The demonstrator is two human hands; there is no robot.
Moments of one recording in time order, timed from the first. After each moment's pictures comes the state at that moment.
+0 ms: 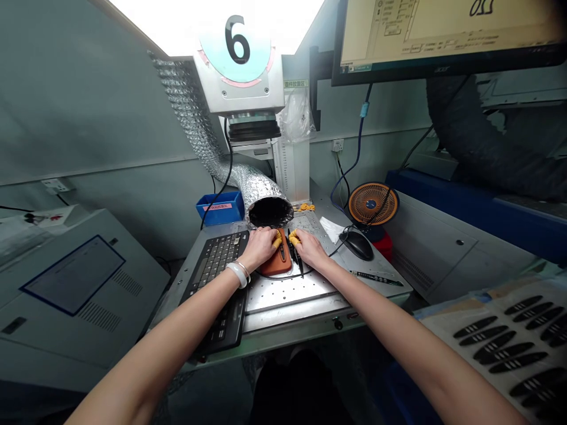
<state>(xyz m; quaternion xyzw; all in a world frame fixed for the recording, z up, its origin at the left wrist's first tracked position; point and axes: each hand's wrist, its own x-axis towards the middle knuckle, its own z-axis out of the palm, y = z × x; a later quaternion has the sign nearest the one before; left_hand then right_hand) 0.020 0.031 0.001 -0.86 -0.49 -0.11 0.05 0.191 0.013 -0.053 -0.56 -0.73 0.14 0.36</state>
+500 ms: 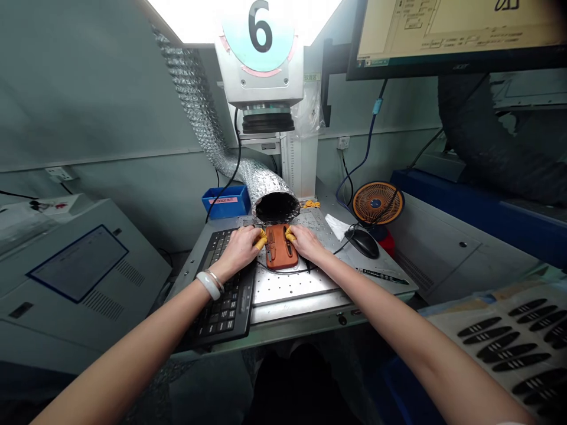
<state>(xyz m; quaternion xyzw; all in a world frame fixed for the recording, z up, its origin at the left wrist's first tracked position) -0.040 0.005 0.016 -0.86 -0.50 -0.12 0.06 0.169 0.018 -0.040 -0.56 -0.79 0.08 0.24</state>
